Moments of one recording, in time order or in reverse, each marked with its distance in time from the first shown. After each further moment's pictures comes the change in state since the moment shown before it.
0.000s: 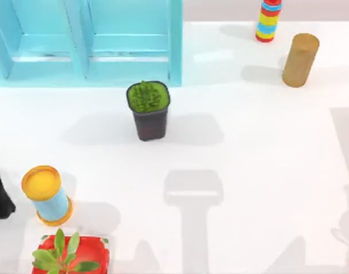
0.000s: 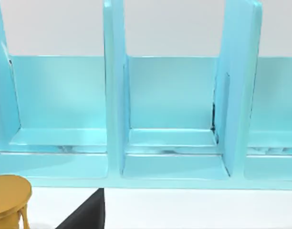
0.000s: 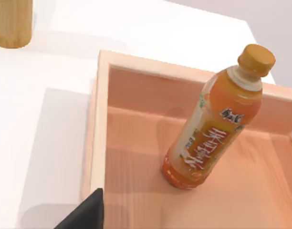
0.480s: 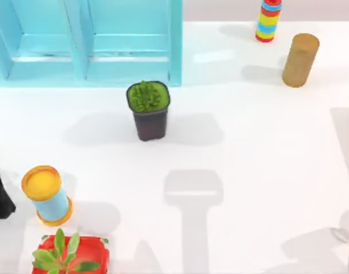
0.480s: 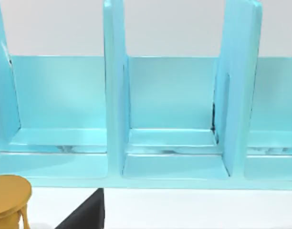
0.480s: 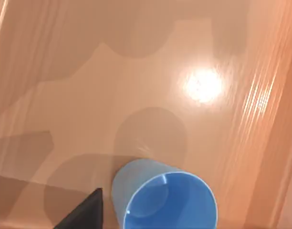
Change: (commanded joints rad) left arm 0.000 0.000 0.000 0.000 0.000 0.000; right arm -0.308 0.758 0.571 -0.577 -0.002 -0.508
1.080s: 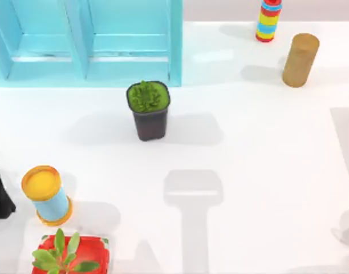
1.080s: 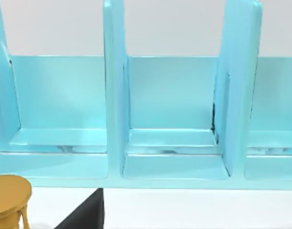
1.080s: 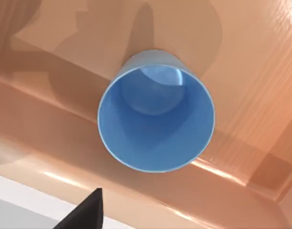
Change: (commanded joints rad) left arm 0.000 0.000 0.000 0.000 0.000 0.000; right arm -0.182 0.420 0.336 -0.339 -0.001 -0.301
